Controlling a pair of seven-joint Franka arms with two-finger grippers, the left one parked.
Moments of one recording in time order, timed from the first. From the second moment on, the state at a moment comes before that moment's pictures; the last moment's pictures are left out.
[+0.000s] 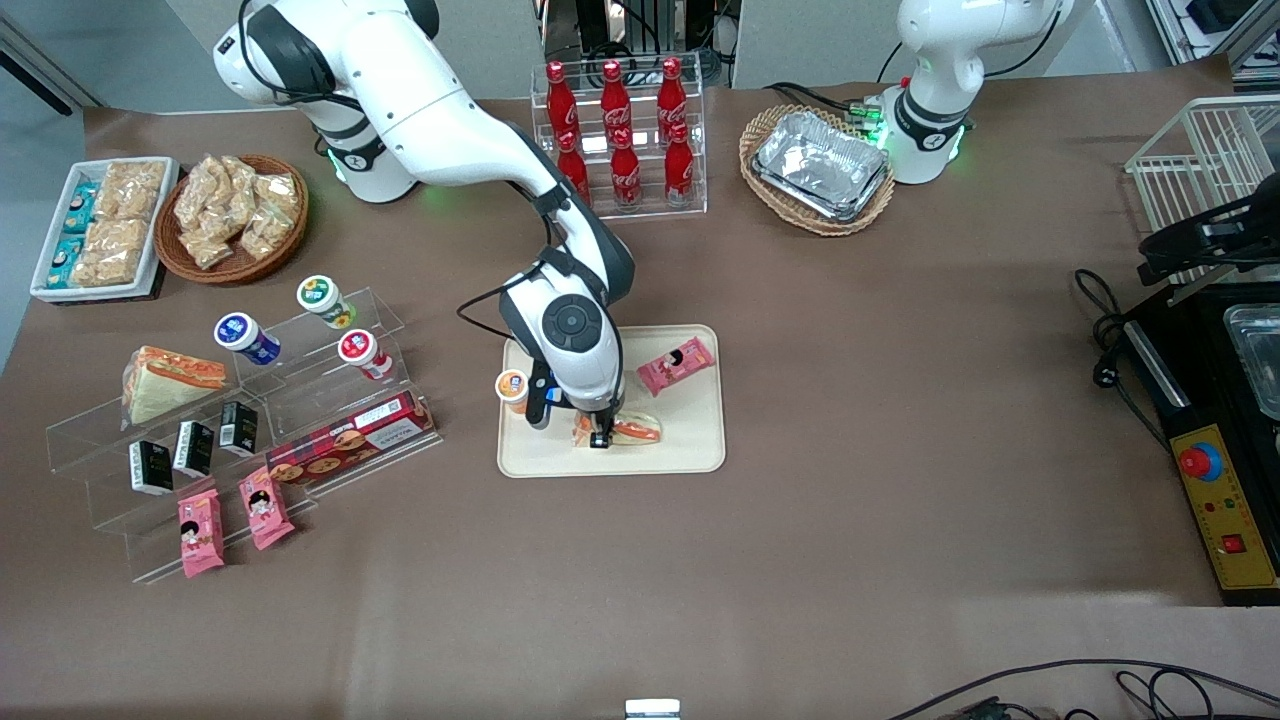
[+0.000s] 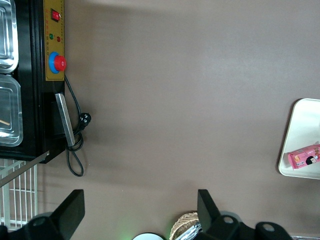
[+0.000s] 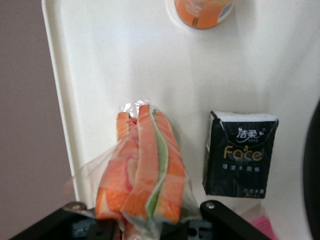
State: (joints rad) arm 0.81 0.75 -0.15 -1.55 0.12 2.36 2.29
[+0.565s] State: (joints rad) arm 0.81 0.76 -0.16 -1.55 0.12 2.36 2.24
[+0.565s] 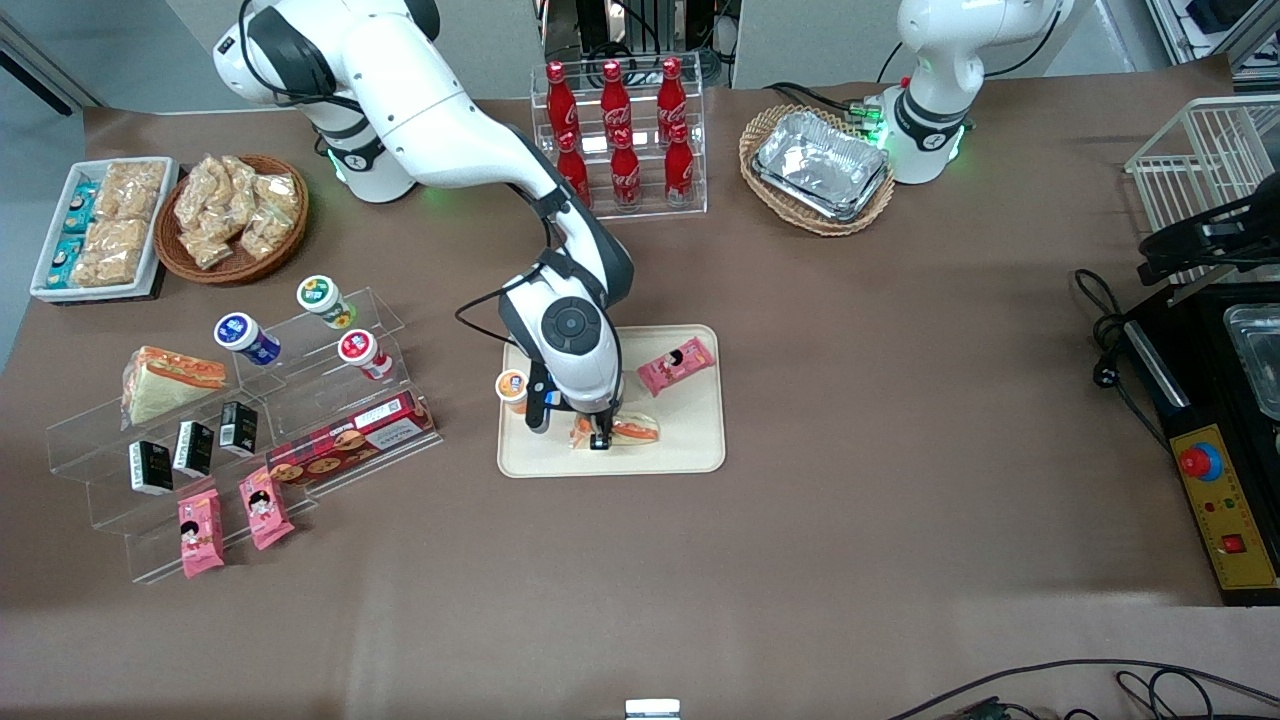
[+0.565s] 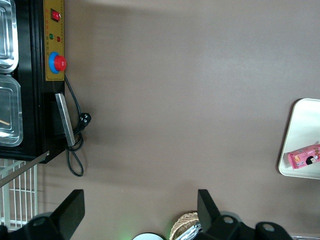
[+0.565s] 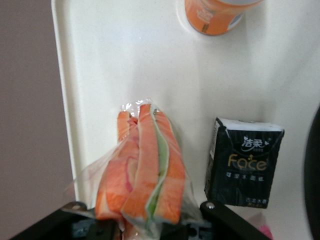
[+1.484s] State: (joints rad) arm 0.77 0.72 -0.21 -1.52 0.12 2.32 2.23
